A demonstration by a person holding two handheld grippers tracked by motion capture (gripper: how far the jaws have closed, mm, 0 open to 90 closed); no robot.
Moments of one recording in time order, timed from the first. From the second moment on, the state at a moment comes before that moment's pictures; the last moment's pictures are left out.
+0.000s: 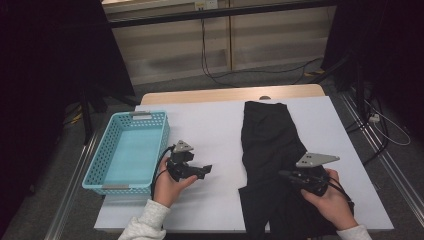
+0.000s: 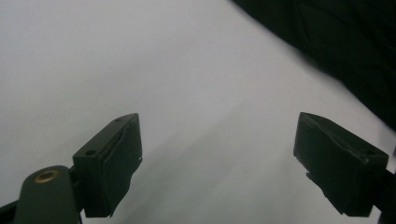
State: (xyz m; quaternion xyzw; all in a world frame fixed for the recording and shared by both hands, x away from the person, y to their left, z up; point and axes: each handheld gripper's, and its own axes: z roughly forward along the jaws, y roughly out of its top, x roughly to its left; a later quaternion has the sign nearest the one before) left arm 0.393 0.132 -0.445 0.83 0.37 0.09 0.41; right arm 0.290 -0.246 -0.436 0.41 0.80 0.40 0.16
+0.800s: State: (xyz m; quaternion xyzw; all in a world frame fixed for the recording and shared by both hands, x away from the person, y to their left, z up) left arm 0.395 0.125 -0.448 0.84 0.36 0.09 0.40; right arm 0.258 -0.305 -0.448 0.47 0.78 0.38 0.18
